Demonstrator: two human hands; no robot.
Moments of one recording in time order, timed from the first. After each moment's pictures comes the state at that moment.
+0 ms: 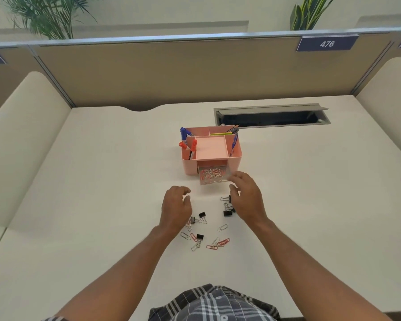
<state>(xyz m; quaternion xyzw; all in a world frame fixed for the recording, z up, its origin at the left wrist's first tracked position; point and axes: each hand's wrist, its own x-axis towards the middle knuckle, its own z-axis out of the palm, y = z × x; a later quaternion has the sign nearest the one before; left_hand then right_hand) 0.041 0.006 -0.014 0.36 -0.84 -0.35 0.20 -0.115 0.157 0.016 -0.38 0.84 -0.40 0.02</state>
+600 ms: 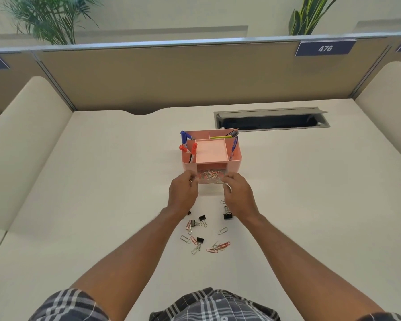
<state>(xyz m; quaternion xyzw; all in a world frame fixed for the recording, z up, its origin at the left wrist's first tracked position) -0.008 -0.009 0.018 0.35 -0.83 -0.38 0.21 -0.119 0.131 0.009 -0.39 0.84 -0.37 0.02</state>
